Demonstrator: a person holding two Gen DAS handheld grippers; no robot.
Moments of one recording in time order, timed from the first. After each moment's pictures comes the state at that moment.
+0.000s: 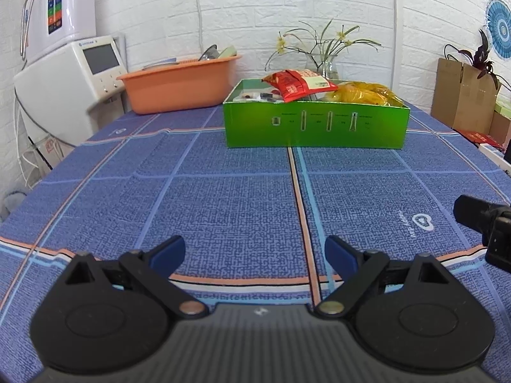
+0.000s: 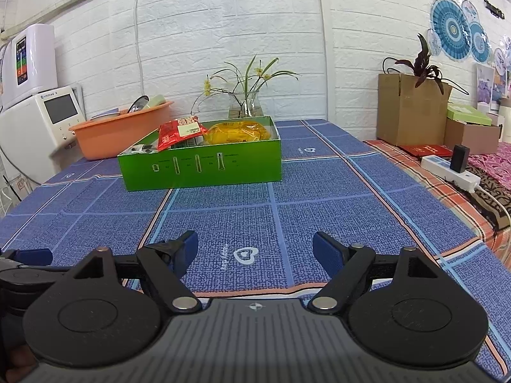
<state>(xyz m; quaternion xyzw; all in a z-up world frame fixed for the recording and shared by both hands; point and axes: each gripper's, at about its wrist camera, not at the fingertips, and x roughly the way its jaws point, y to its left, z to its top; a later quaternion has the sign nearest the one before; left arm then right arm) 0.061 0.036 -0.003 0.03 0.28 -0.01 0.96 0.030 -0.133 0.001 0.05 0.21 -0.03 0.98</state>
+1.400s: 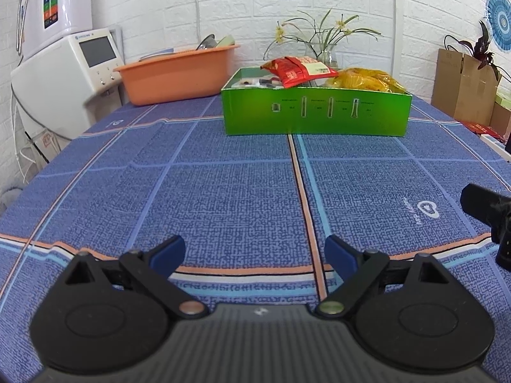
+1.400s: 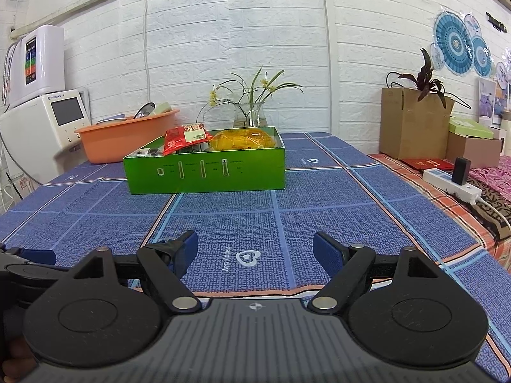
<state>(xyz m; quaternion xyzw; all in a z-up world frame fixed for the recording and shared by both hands) 0.064 0.034 -0.011 0.03 0.30 -0.01 0.95 0.022 -0.125 -0.007 0.03 0.18 -0.03 0.98</state>
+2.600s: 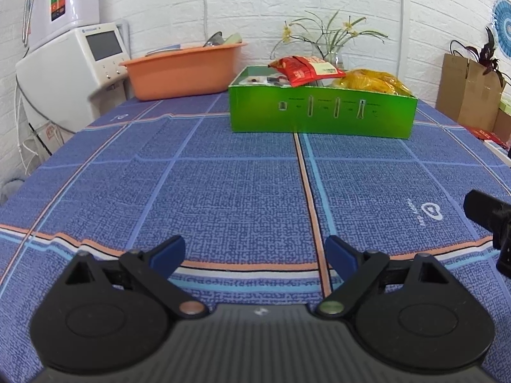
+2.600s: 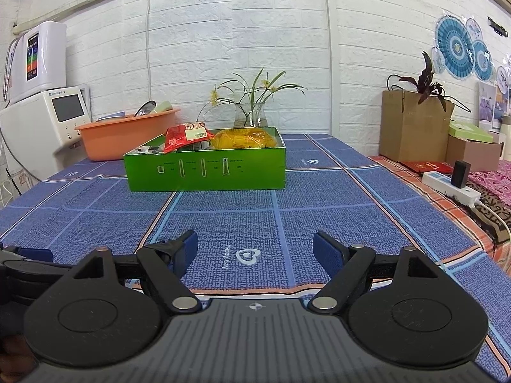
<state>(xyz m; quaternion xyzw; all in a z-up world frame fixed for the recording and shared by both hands) 0.062 0.037 -0.013 0.02 0.30 0.00 0.95 0.020 -0.122 -0.008 0.03 0.18 -0.03 0.98</state>
